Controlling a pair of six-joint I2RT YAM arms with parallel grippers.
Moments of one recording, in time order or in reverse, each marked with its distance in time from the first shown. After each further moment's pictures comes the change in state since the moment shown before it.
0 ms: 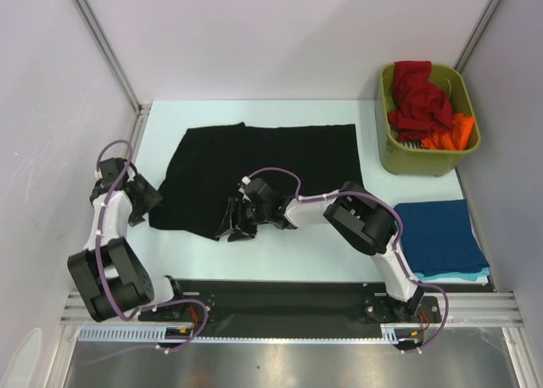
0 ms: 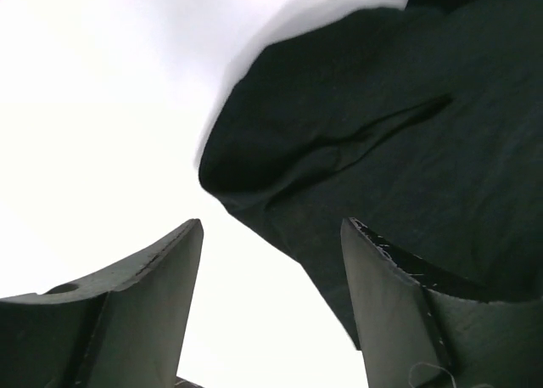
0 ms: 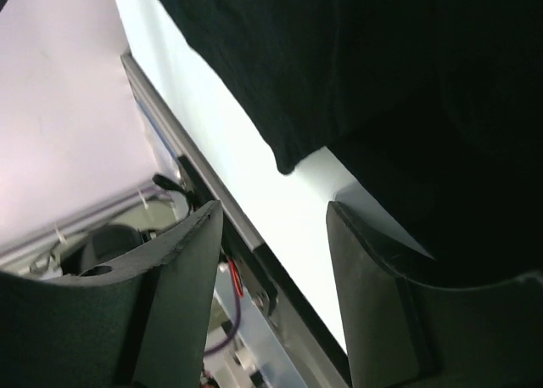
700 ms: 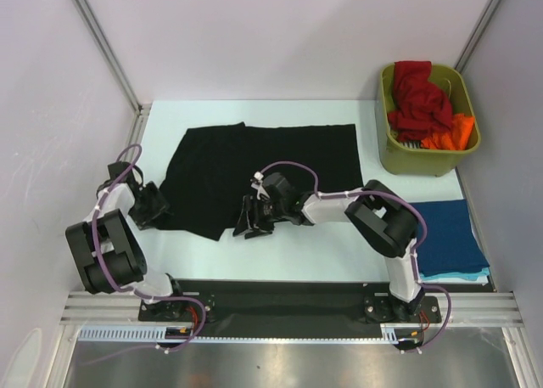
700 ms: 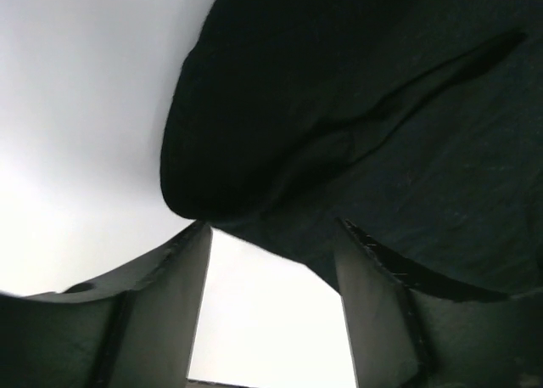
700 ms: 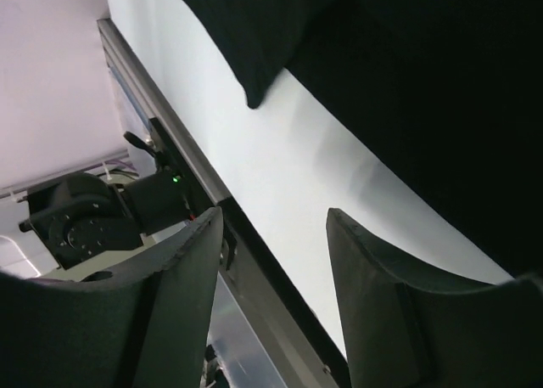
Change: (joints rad) left arm -0.001 0.161 -0.007 0.004 0.105 0.105; right arm -0.077 -0.172 -0.155 -0.064 -0.057 -0.189
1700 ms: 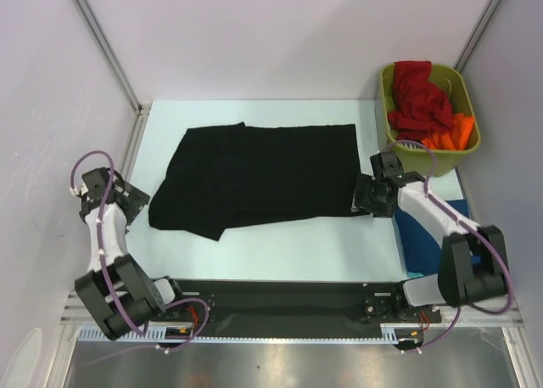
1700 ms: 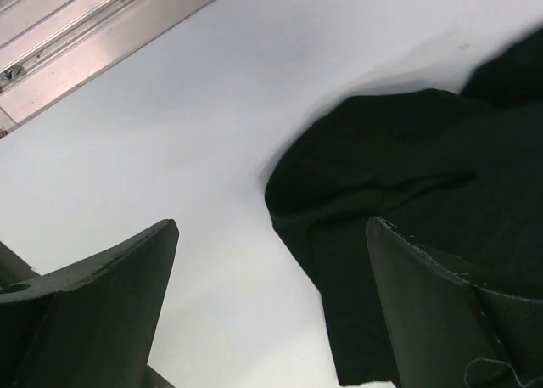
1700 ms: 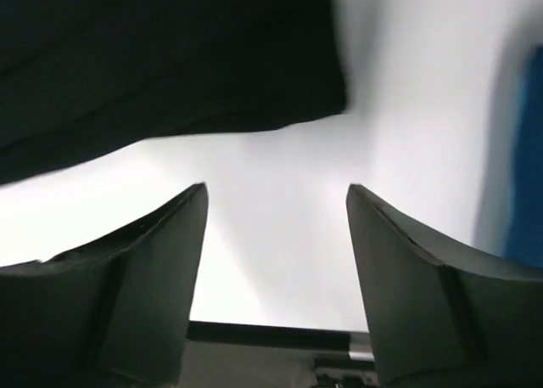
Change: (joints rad) left arm 0.135 -0.270 -0.045 0.008 -0.190 -0.242; right arm -0.677 -0.571 -0.240 -0.805 0.554 -0.493
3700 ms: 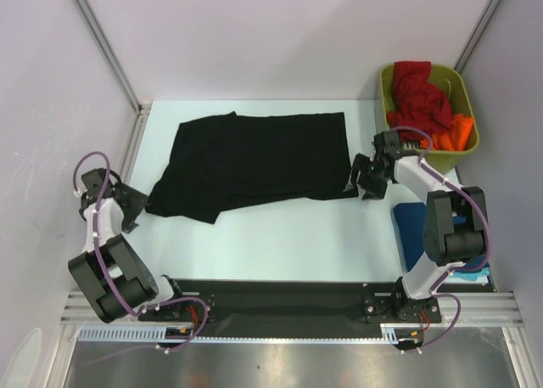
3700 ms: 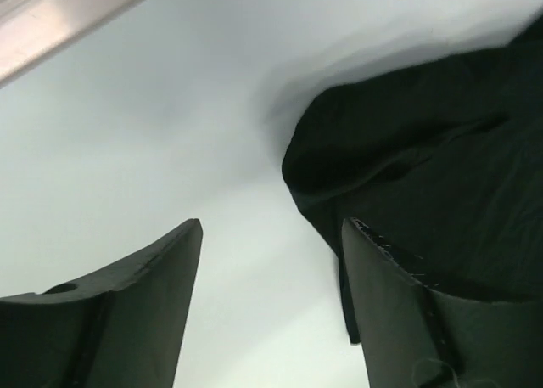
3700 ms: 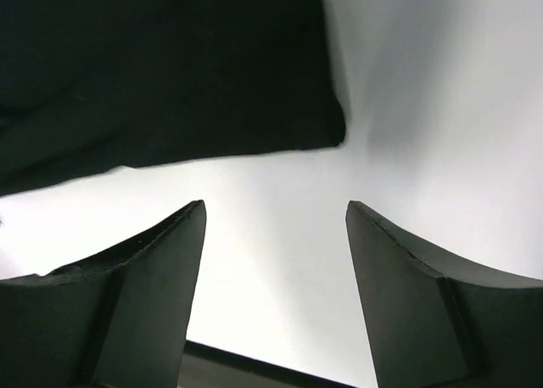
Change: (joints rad) left arm 0.018 0.078 0.006 0.068 0.104 -0.055; right arm -0.073 0.259 0.277 0.032 -0.216 0.014
